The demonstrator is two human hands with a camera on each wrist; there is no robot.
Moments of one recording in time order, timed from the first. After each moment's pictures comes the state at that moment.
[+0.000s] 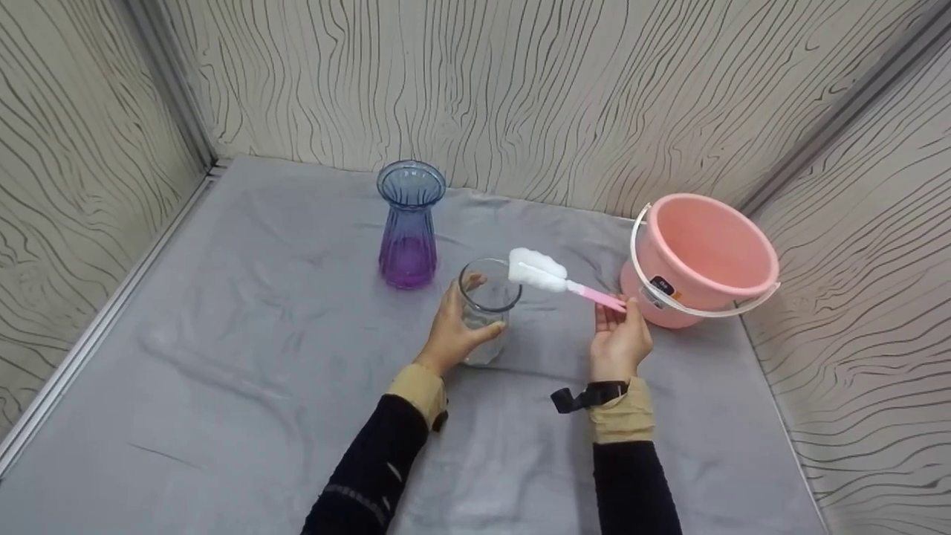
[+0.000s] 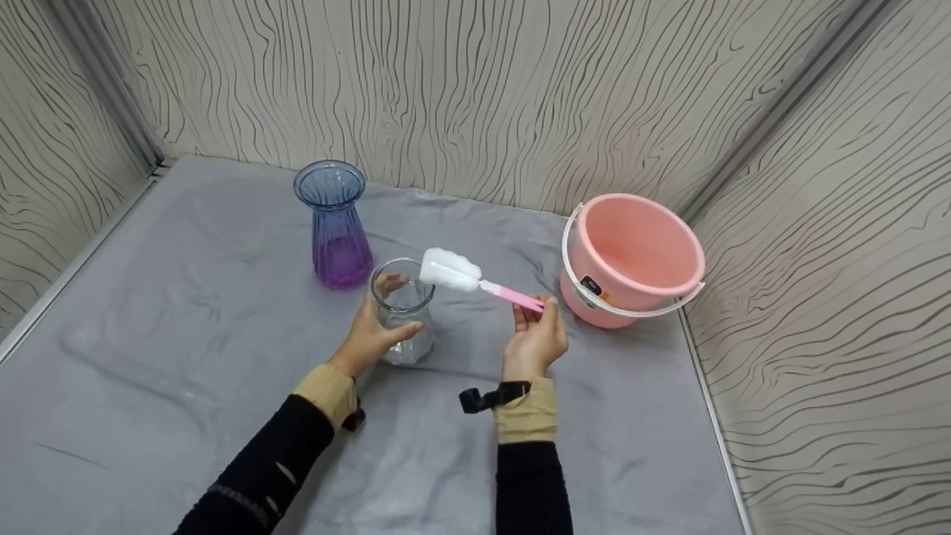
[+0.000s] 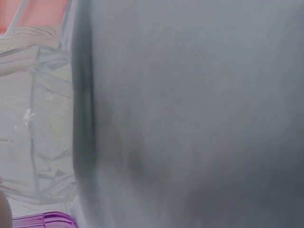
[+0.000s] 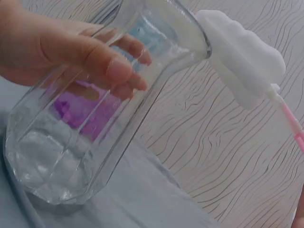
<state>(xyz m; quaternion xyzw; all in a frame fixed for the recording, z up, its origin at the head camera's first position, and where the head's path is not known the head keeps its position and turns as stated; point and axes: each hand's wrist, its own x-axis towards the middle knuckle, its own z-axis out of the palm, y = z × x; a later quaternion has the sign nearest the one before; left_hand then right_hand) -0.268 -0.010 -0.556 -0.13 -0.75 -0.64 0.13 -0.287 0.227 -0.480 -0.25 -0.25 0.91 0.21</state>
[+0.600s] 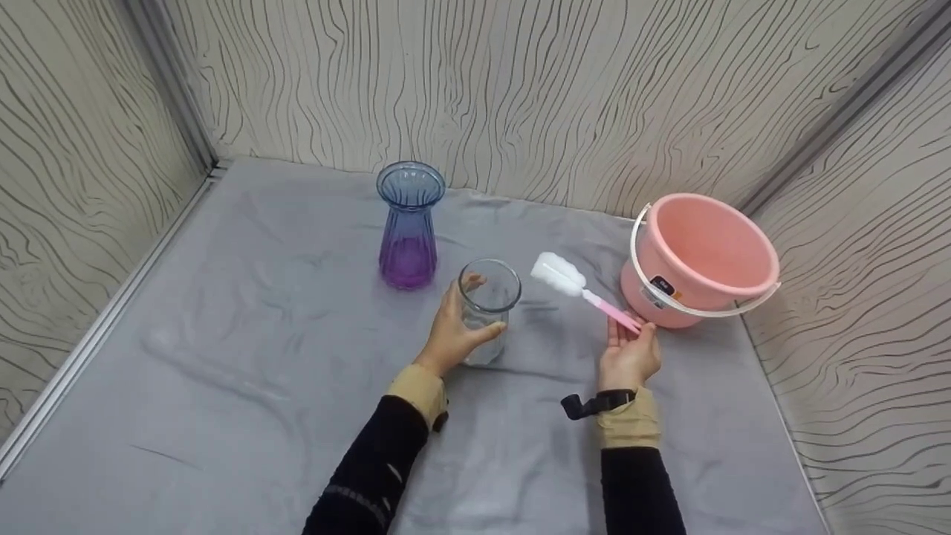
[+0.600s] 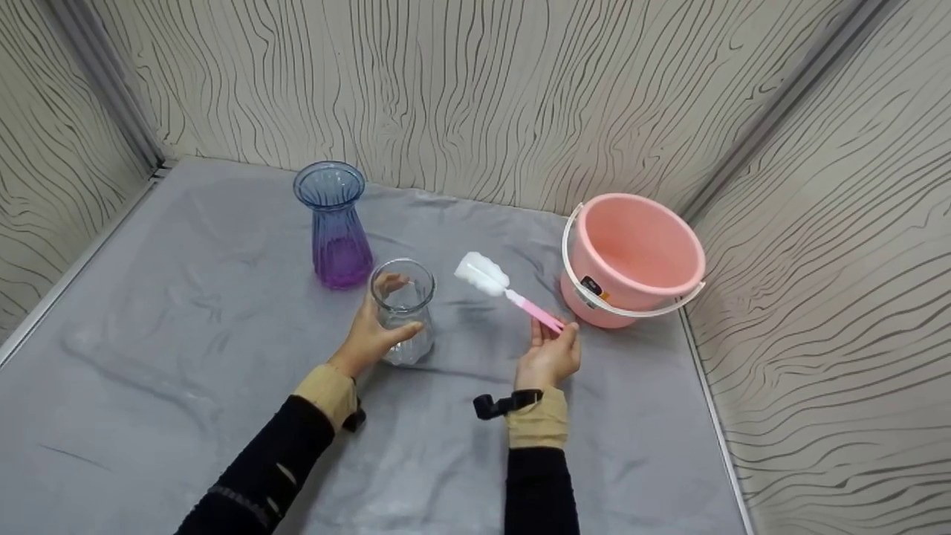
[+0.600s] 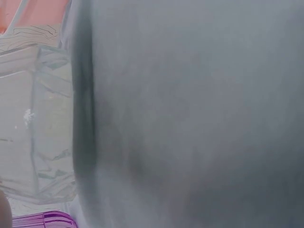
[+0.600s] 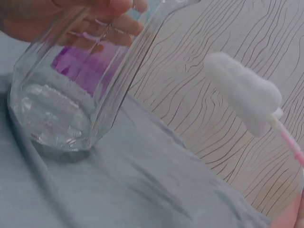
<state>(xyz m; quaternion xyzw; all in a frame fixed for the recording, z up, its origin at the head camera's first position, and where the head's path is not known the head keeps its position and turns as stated) -0.268 -0.010 -0.556 -0.13 -0.75 -0.64 0.12 -0.282 0.256 -0.511 -0.29 -0.20 0.91 0.23</state>
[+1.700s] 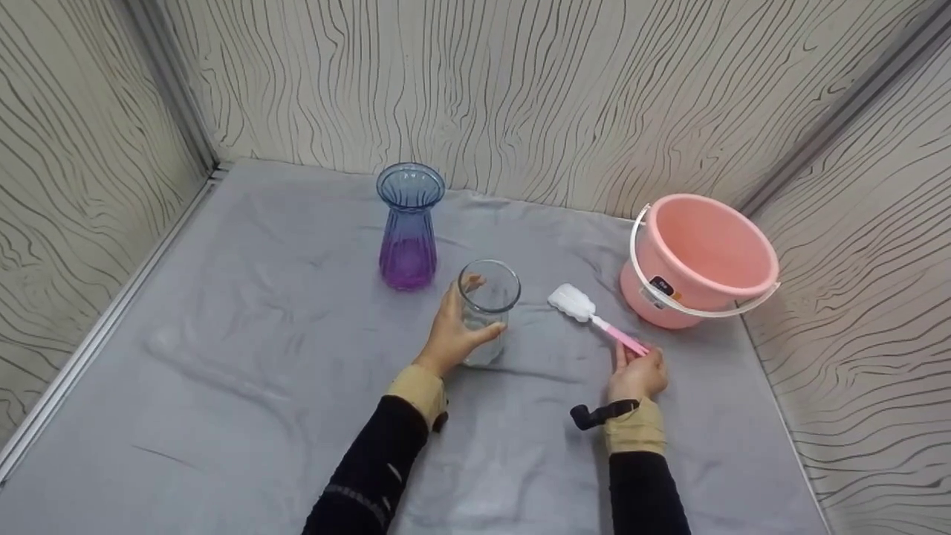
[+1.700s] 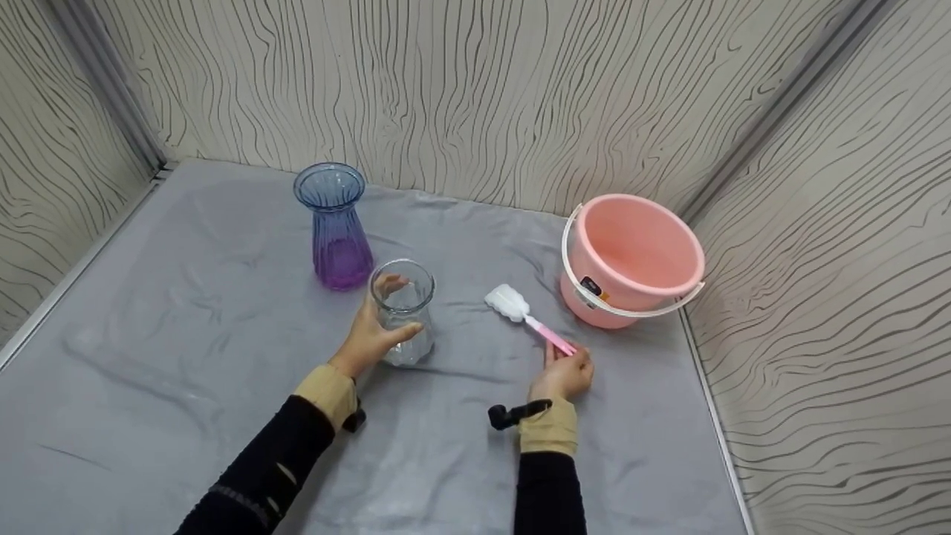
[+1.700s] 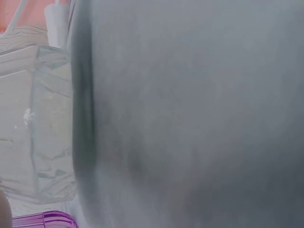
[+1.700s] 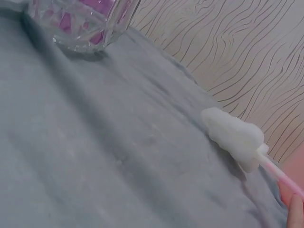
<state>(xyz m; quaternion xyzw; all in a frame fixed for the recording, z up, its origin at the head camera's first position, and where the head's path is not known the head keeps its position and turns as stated) -0.269 -0.010 -0.558 -0.13 -0.75 -0.63 0.14 -0.284 0.287 -0.548 -0.38 -0.26 0.85 0.23</state>
